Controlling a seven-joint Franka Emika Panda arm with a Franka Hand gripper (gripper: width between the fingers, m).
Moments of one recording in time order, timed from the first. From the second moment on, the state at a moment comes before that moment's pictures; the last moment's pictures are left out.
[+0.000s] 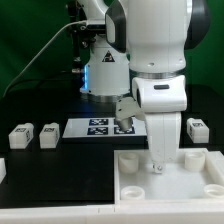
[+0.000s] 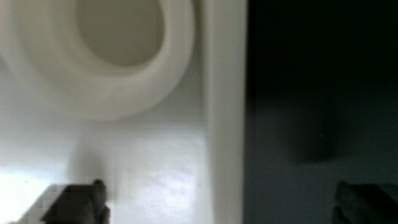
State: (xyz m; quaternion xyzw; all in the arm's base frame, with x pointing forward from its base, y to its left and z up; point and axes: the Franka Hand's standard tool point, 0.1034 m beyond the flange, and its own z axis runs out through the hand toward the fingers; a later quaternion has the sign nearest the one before) arm 0.495 0.062 0.010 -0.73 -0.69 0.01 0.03
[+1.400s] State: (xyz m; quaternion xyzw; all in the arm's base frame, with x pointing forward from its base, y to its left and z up) arm 0.468 0.098 0.049 -0.89 -0.46 0.00 0.03
